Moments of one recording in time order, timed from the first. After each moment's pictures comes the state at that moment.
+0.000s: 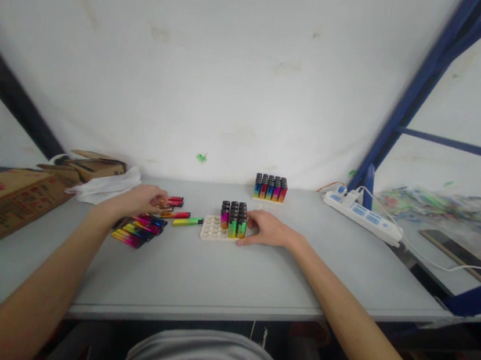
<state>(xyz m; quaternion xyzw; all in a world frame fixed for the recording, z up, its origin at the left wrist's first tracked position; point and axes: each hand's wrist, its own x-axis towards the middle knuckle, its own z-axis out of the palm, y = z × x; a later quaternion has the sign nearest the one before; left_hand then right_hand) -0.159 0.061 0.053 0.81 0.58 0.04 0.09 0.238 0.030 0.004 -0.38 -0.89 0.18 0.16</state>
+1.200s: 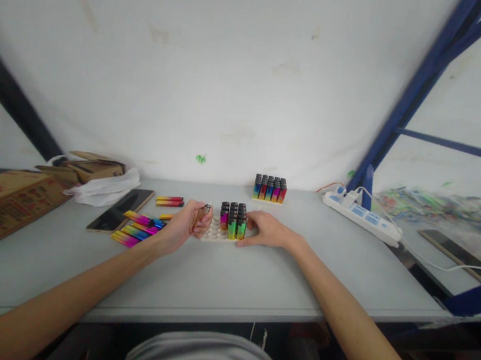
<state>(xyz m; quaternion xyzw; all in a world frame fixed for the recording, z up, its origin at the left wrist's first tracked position) -0.022 0.001 0.028 0.52 0.35 0.36 0.69 0.238 0.030 0.004 -0.38 -0.89 0.19 0.17</state>
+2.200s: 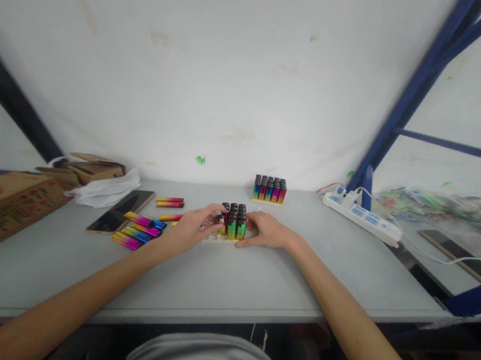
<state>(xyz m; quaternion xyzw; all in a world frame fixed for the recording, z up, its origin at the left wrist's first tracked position) -0.027 0.002 0.014 0.81 0.37 0.35 0.29 0.238 0.030 0.001 -0.38 -0.89 0.18 0.17</state>
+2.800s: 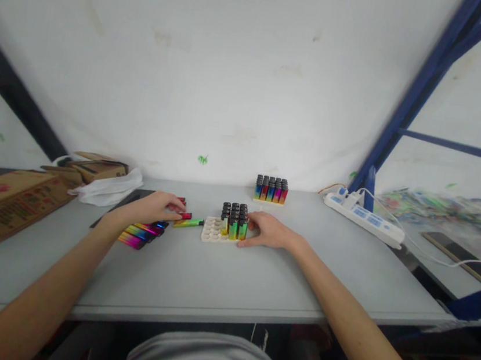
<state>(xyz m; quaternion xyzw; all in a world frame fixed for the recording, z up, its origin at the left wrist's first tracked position) -0.131 0.053 0.047 0.84 0.50 0.11 0.17 0.237 0.028 0.007 -0.39 -0.89 0.19 0.16</state>
